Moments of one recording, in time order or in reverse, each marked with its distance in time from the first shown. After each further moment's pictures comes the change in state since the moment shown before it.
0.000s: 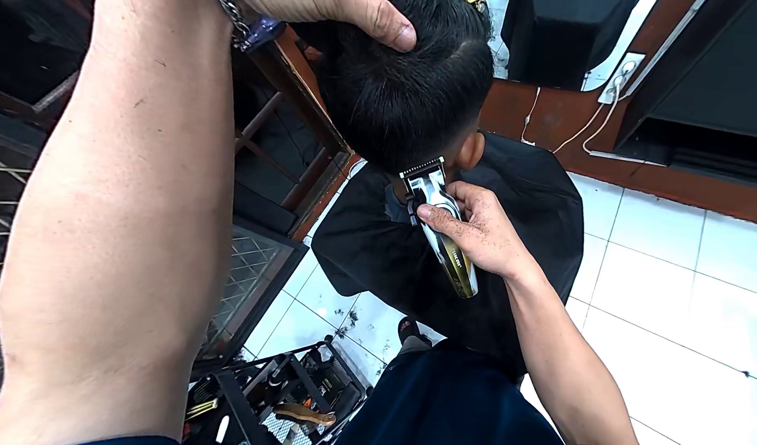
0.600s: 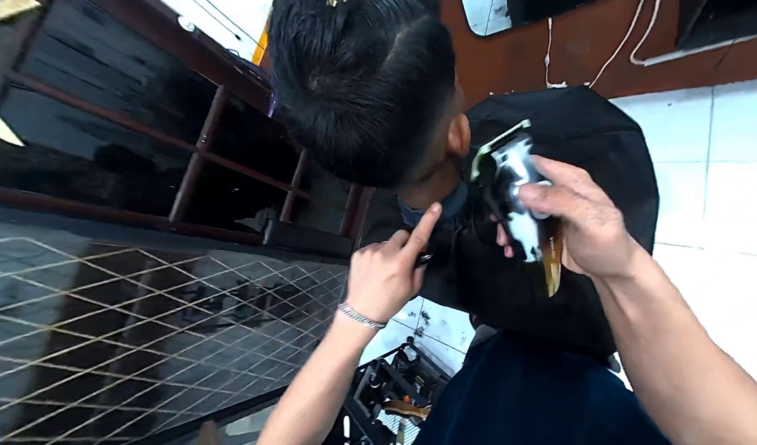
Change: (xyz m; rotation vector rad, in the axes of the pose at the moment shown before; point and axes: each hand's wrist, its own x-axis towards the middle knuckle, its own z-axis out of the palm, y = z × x) left_hand -0.133 -0.061 0.174 0.646 0.219 0.339; right_hand -0.046 0.018 -0.028 0.560 0.131 -0.146
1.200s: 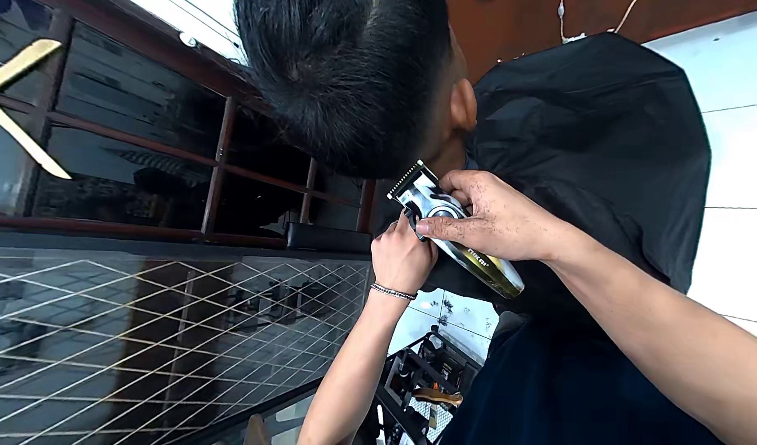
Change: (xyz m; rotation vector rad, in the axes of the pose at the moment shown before) left_hand 0.001 -0.010 0.038 0.197 -0.083 -0.169; right_hand 0.041 0.015 0.053 -0.497 -0.196 0.292
